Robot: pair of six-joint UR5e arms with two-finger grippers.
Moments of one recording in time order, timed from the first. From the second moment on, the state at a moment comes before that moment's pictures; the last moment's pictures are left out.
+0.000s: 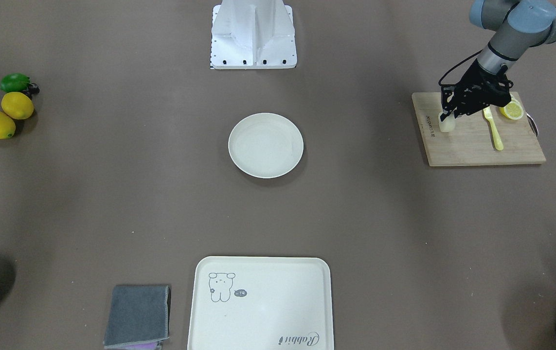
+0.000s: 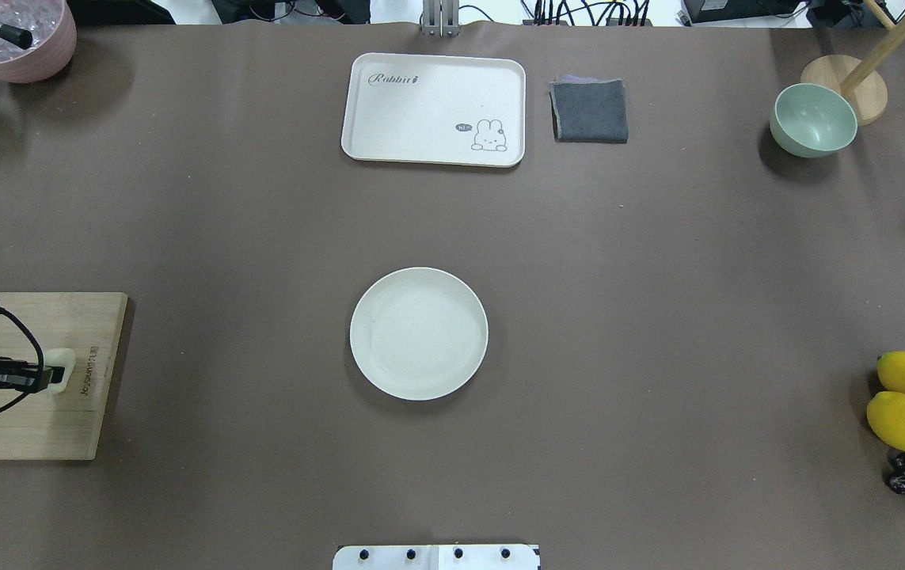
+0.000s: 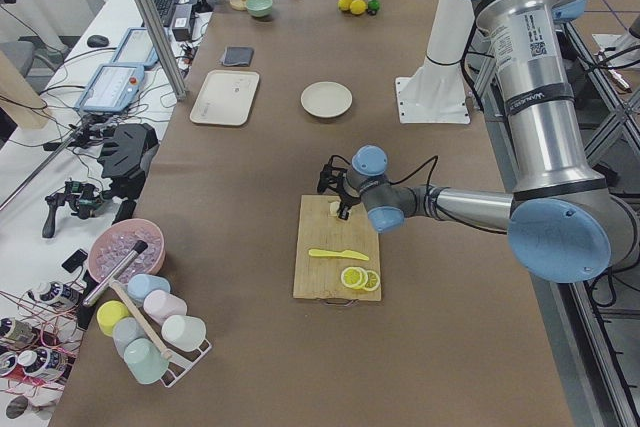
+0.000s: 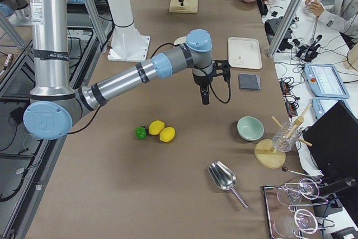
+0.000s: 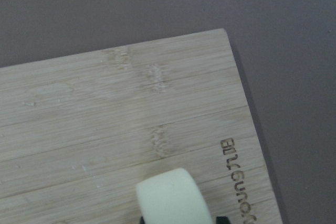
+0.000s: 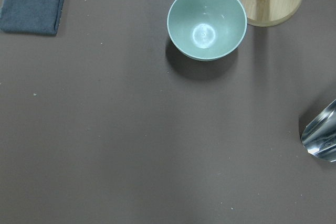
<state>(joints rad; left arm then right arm) -0.65 -1.26 -1.83 -2.59 -1.91 -0.96 1.39 -1.59 2.05 -1.59 2.33 0.38</state>
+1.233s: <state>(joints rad) -0.40 -2.02 -1.61 -2.57 -1.63 -1.53 1.39 -1.61 2.07 -1.59 2.33 0.38</state>
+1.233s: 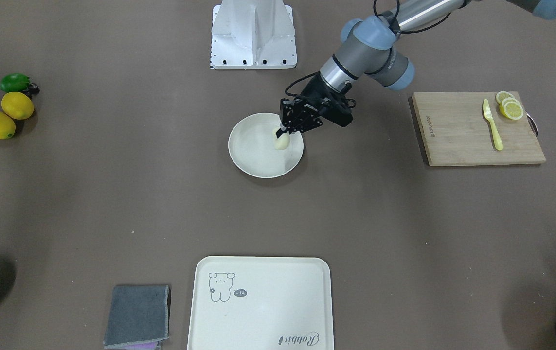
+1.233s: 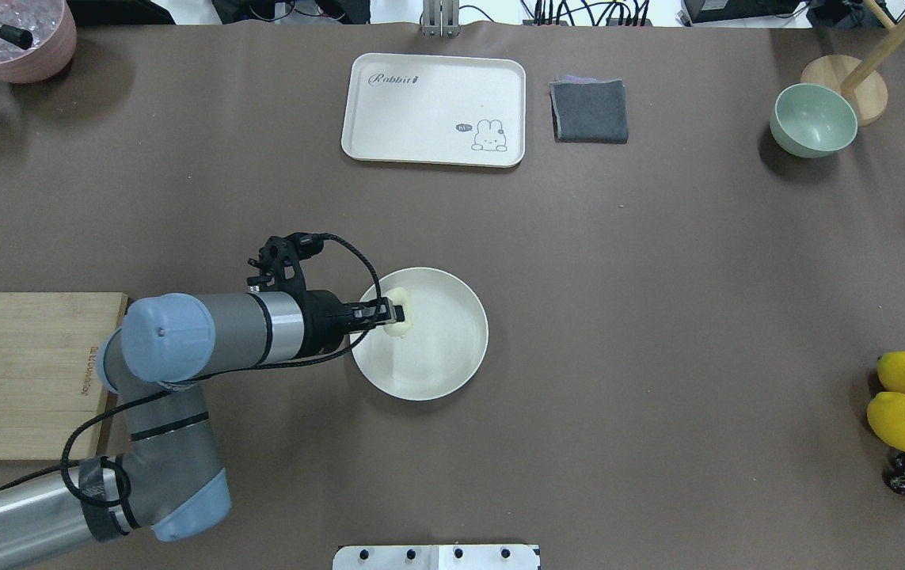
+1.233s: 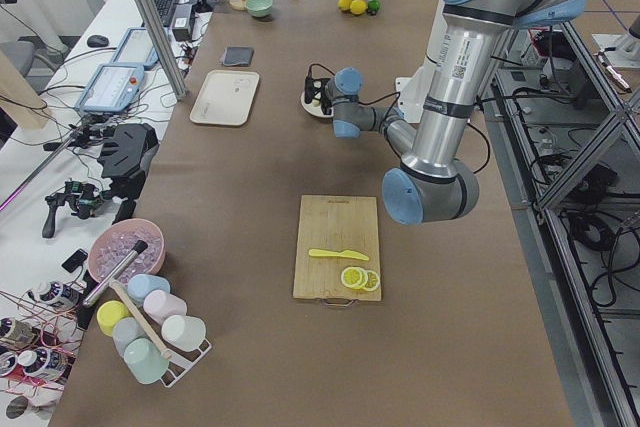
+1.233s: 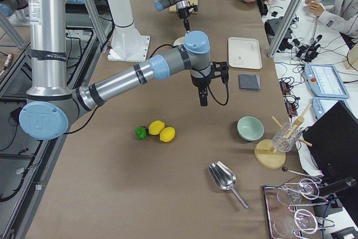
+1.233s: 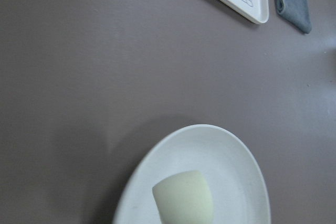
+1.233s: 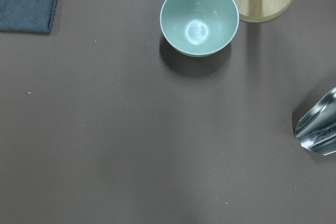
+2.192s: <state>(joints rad) -0.41 -2.05 -1.87 -2.11 -1.62 -1.47 1.44 -1.67 2.07 -1.59 2.33 0.30</state>
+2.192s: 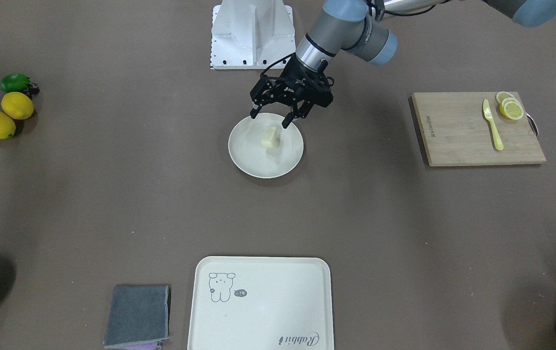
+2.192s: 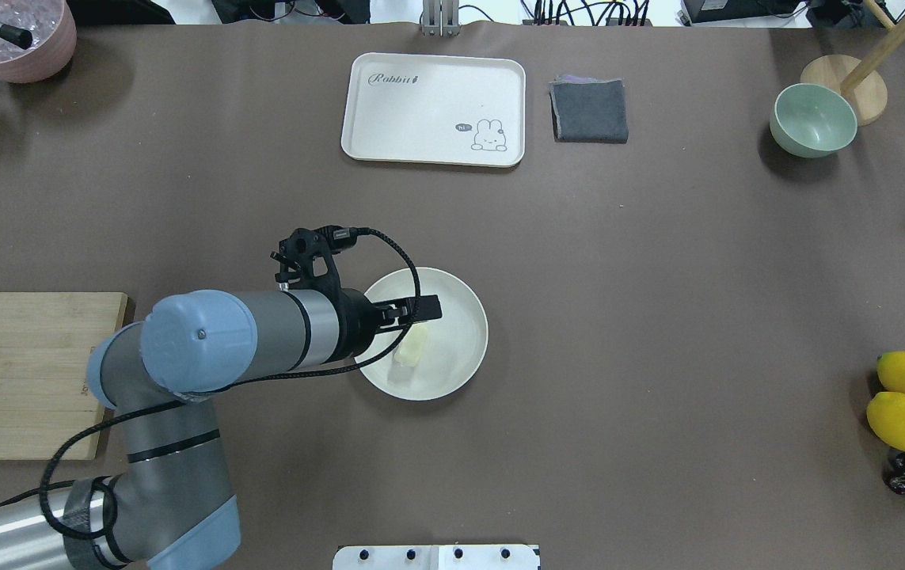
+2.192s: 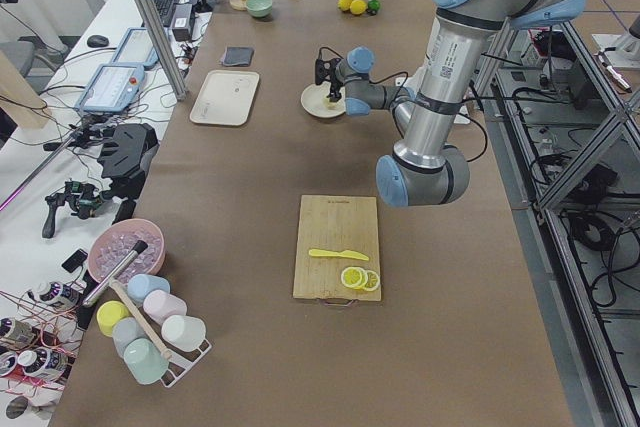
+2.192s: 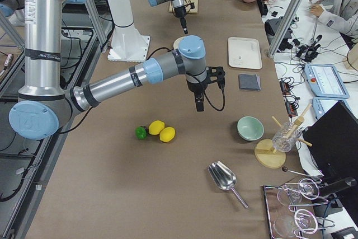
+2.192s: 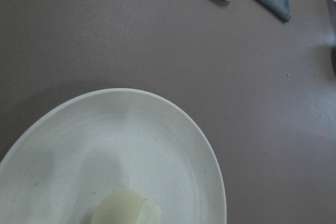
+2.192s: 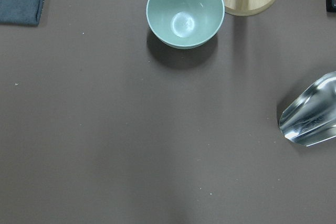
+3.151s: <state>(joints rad) -1.20 -1.76 -1.92 -1.66 -2.24 -0.29 1.58 -1.72 2.00 -1.66 2.34 0.06</state>
